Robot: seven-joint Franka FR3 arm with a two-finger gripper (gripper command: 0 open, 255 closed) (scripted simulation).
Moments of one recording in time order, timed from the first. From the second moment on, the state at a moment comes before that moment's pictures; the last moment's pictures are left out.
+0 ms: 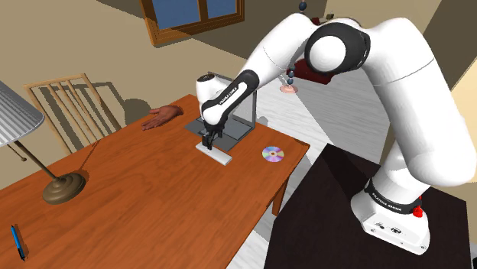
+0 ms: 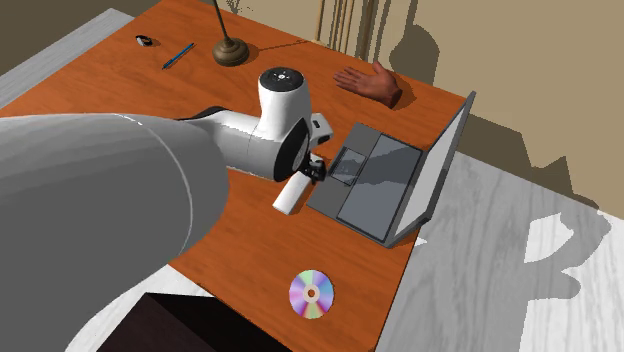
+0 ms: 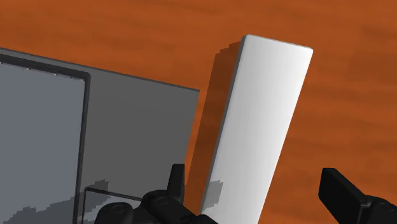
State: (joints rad) arm 0.10 0.75 0.08 -1.67 -0.11 2.42 0.02
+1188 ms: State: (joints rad) arm 0.11 0.93 0.07 -1.51 -0.12 2.45 0.03
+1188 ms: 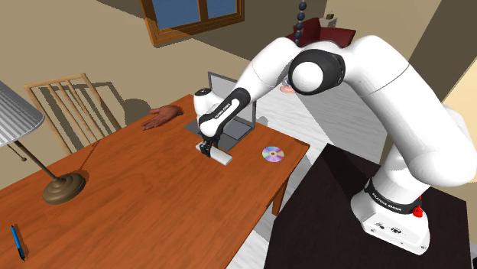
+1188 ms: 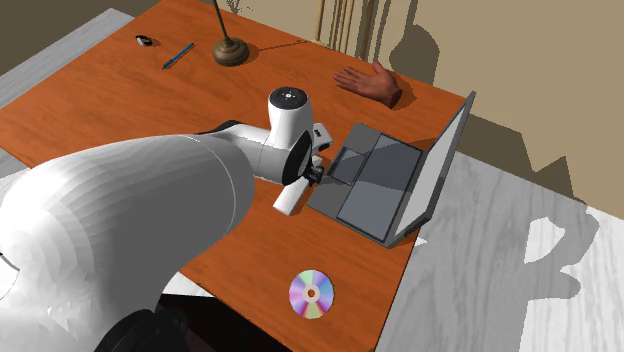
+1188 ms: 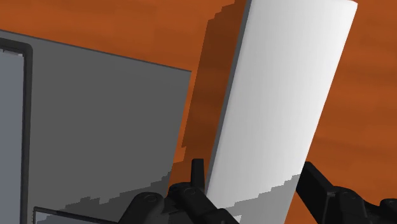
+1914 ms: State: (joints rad) arm 0.11 0.85 0.08 -1.55 -0.11 2.41 0.02
